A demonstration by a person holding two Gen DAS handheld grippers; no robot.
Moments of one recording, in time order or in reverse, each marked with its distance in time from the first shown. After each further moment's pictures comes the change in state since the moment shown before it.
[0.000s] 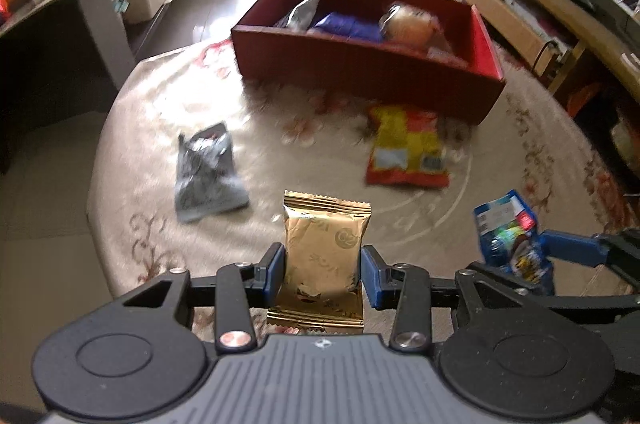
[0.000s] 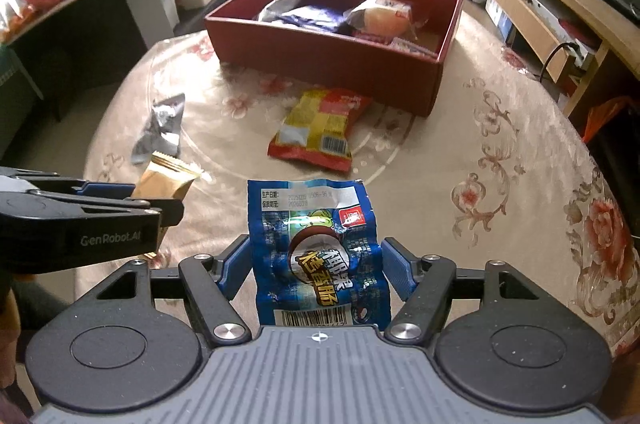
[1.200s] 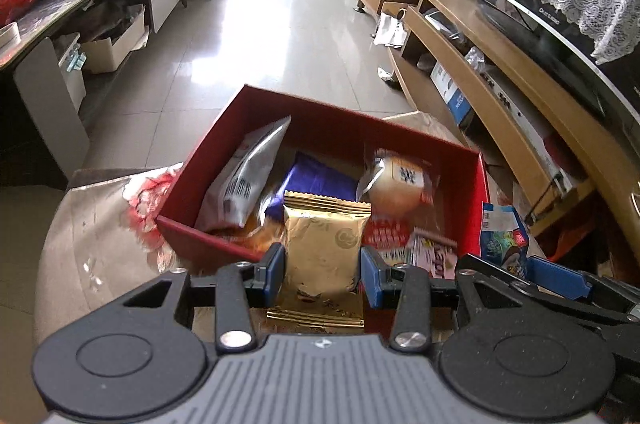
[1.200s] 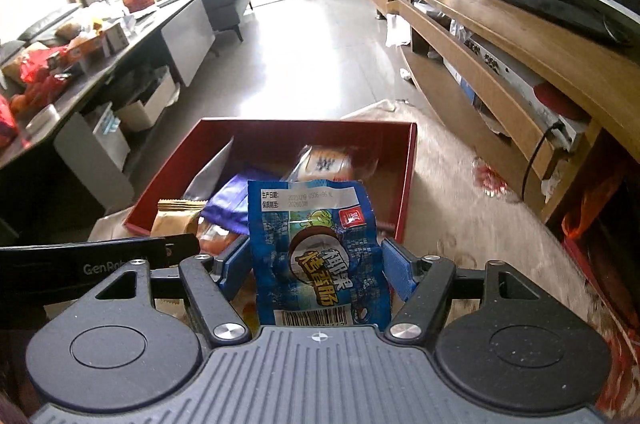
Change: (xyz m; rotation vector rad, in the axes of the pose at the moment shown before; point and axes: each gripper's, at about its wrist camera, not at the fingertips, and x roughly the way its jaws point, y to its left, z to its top) left arm 0.057 -0.010 0.170 -0.091 -0.110 -0.088; right arm 0.035 -0.065 0.142 0.202 -0.186 -0.024
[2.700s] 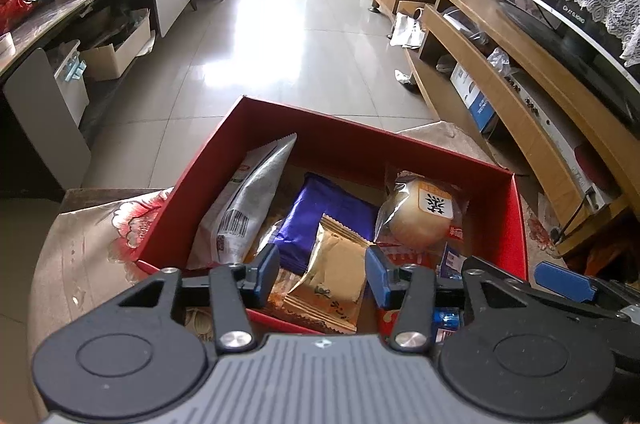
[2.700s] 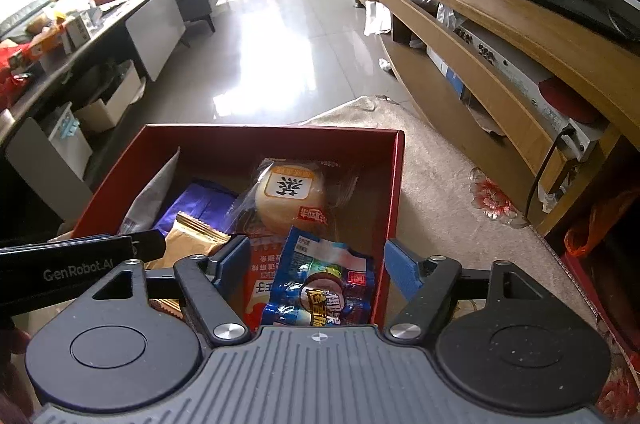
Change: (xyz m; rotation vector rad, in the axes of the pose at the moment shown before) left arm 0.041 -0.005 0.021 0.006 -0.007 0.051; right arm 0.052 -0.012 0.021 0.014 0.027 -0.070
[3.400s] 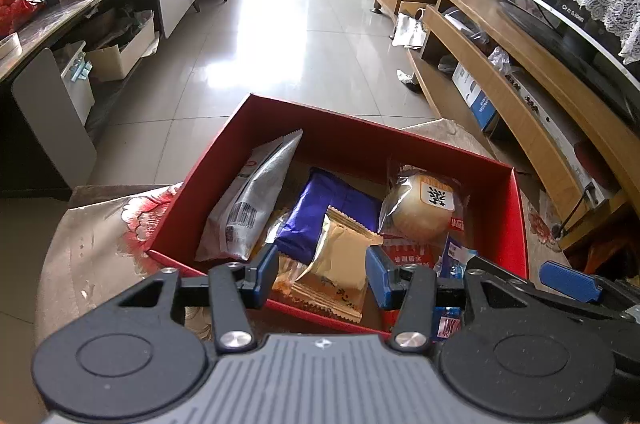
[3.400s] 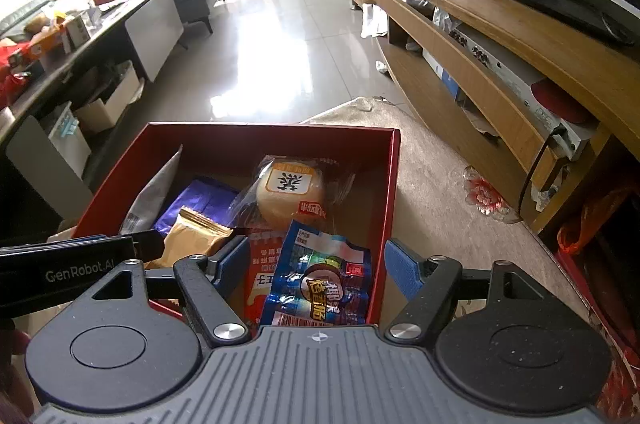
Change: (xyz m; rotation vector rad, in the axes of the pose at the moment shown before) left arm -0.010 0.002 -0.007 0.005 -0.007 0.010; right arm -0.008 0.003 -0.005 -0.006 -0.007 -0.013
